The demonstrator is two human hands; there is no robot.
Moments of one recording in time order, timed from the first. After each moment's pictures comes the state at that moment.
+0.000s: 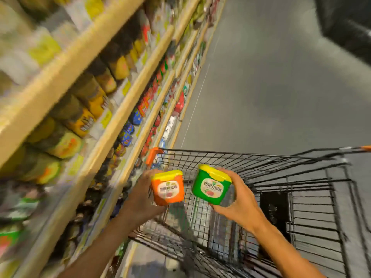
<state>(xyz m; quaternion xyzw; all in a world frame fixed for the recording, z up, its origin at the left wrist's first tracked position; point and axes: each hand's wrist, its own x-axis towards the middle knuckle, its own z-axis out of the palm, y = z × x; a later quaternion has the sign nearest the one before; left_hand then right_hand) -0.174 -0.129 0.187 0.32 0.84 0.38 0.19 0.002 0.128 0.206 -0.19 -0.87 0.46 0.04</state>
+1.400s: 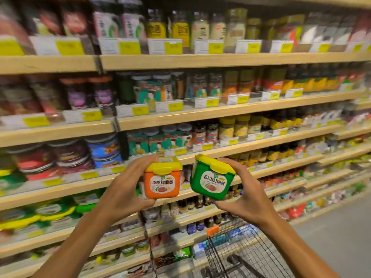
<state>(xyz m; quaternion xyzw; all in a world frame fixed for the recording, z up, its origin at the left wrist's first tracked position) 0.169 -0.388 0.519 0.11 0.94 0.20 -0.27 0.043 -0.071 0.509 0.44 -0.79 0.41 0.14</state>
